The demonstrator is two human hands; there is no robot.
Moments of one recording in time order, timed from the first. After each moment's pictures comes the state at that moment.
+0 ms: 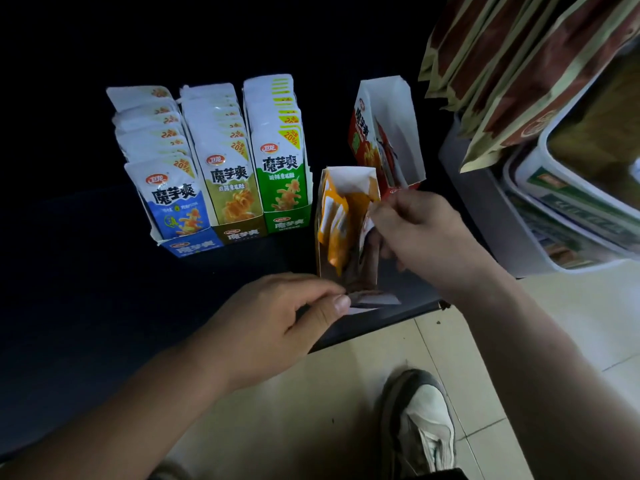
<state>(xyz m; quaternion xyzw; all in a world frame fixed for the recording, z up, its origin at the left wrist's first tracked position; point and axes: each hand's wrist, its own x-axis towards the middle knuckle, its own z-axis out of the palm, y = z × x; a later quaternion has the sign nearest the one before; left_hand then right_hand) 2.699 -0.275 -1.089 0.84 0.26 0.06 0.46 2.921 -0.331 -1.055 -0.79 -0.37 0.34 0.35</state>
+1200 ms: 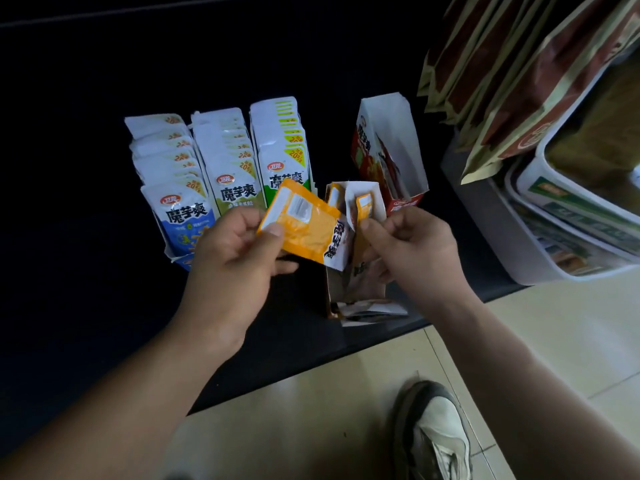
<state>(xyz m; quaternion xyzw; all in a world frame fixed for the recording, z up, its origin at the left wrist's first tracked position) 2.713 -0.245 -1.068 0.56 0.45 0.34 0.61 2.909 -0.331 -1.085 -0.76 -0.28 0.33 0.48</state>
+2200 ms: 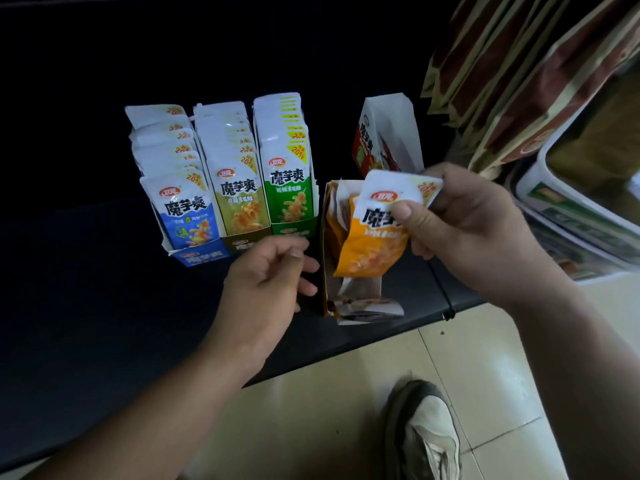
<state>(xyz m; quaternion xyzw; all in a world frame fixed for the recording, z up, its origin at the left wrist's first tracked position) 2.722 -0.272 -1.080 0.55 0.51 0.26 0.61 2.945 -0.346 -1.036 -0.62 -0.53 0.32 0.49</state>
